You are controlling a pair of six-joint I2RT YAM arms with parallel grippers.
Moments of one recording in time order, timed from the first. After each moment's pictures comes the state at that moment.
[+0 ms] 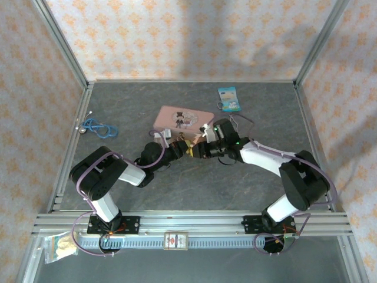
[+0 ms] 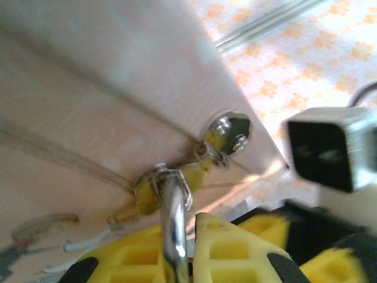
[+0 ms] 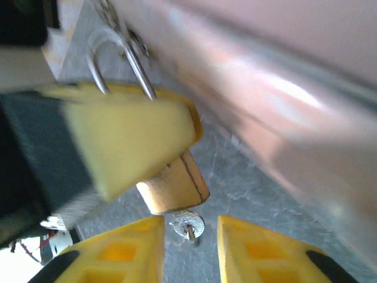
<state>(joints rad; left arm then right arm) -0.59 1.71 0.43 1.10 0.22 -1.05 0.57 1.51 0.84 -0.09 -0.58 0.44</state>
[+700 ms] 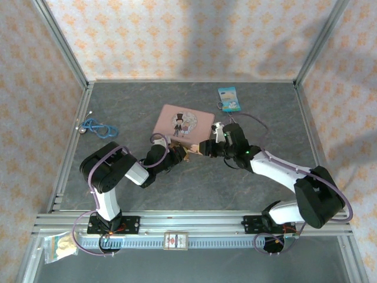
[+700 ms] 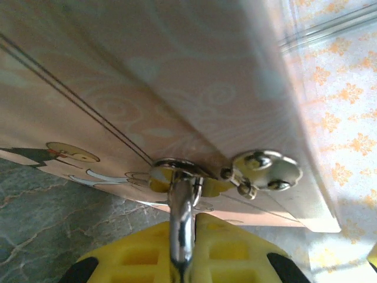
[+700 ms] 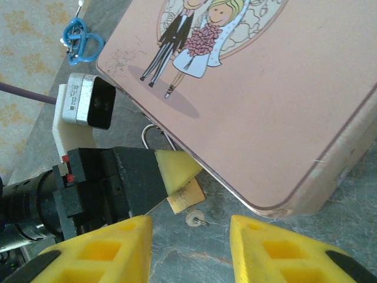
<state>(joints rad) -0.59 1.82 0.44 1.00 0.13 -1.10 0.59 1.35 0.70 0.02 -0.34 0.51</state>
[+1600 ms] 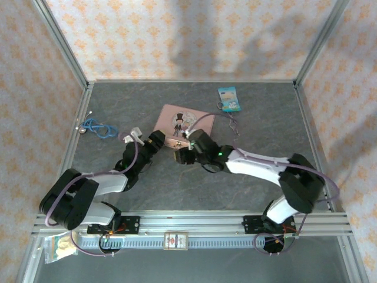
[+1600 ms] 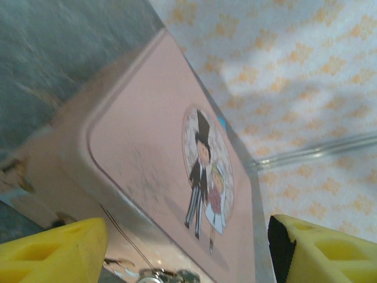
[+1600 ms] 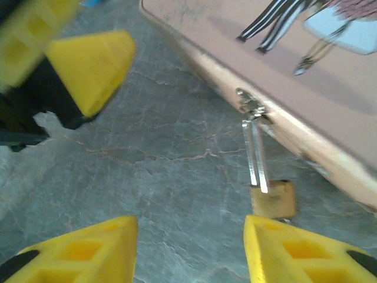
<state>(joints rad) -0.40 1.34 0.30 0.79 -0.06 -1.12 0.92 1.58 0.98 -0.15 -0.03 0.51</state>
